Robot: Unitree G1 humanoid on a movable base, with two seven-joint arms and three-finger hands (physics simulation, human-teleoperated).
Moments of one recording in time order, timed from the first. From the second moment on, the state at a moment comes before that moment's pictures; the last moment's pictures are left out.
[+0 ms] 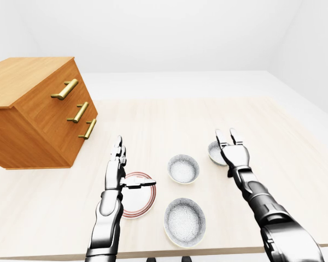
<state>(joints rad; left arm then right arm) 0.01 0.01 0.04 0.00 -0.03 -0.03 -0.03 -0.54 -0.35 0.06 1.04 -1.30 -0.09 -0.52</state>
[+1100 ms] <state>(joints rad) 0.01 0.01 0.04 -0.01 -0.03 -0.03 -0.02 -0.38 -0.28 -0.04 0.16 -1.39 -0.09 -0.20</state>
